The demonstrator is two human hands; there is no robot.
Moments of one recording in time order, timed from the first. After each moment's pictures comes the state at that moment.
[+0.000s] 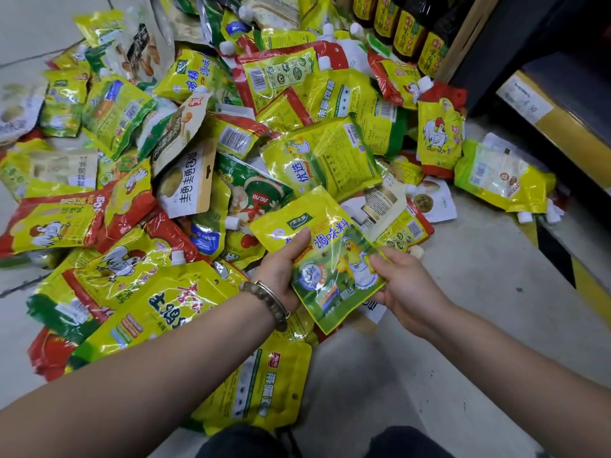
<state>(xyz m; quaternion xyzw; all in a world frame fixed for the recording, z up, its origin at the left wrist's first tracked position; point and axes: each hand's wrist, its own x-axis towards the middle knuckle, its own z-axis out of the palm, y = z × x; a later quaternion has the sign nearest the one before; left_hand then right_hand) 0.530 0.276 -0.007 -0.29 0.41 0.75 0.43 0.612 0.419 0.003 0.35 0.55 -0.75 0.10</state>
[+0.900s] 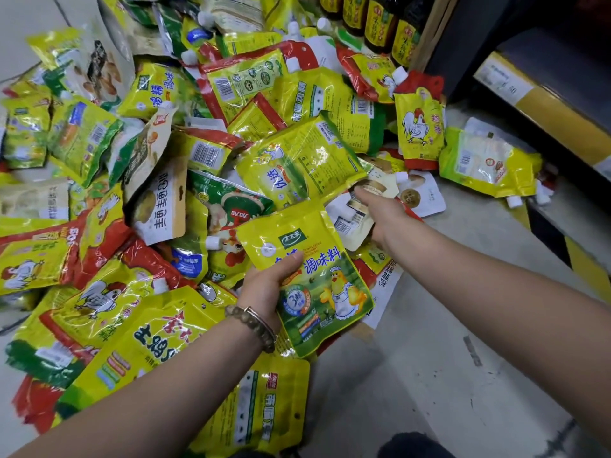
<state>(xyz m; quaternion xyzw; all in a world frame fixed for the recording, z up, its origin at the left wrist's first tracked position) 0.525 0.271 -0.016 -0.26 0.55 0.69 0.39 0.494 0.500 -0.094 0.54 0.44 -0.72 -0.05</state>
